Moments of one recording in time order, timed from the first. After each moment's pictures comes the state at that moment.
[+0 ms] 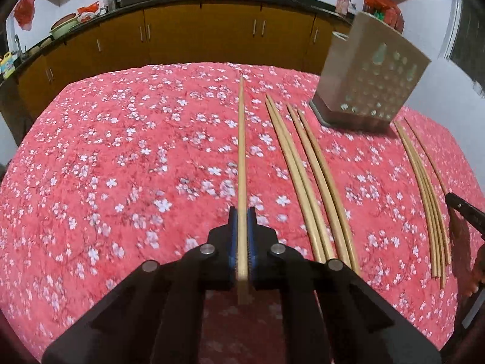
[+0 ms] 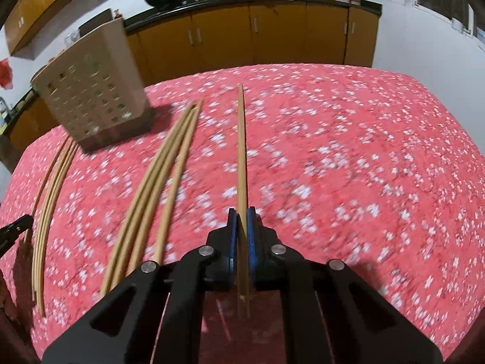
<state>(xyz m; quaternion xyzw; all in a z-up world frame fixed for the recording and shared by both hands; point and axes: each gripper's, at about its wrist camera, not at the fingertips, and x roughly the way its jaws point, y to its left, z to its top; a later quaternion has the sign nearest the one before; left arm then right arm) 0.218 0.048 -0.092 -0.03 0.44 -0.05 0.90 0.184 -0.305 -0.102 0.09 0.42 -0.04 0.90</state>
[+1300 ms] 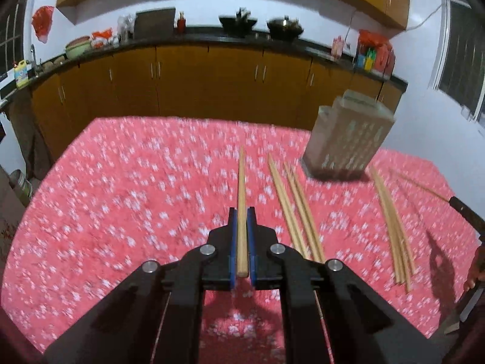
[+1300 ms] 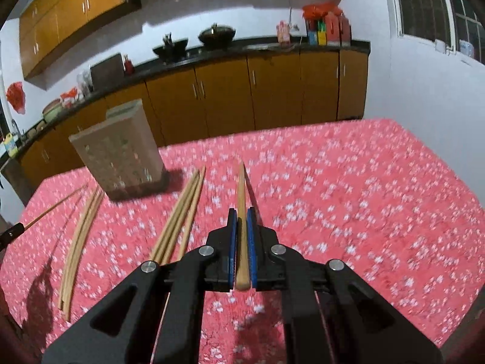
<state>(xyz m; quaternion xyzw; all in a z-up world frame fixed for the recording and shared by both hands) 0.162 0.078 -0.008 -0.04 0.35 -0.04 0.94 0.128 -0.327 -0.018 0.09 0.30 -0.04 0.95</state>
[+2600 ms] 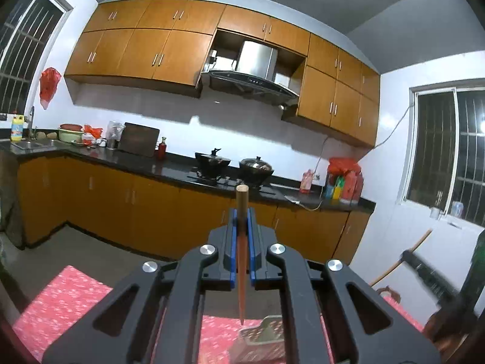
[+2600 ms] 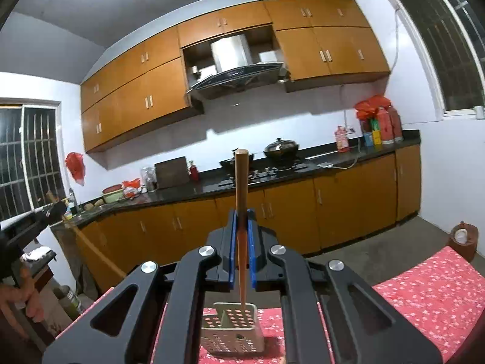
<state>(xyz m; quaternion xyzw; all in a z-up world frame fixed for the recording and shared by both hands) 0.205 0.021 0.225 -0.11 0.05 -0.07 0.99 0.189 -0.272 0.166 0.11 0.07 0.09 0.99</state>
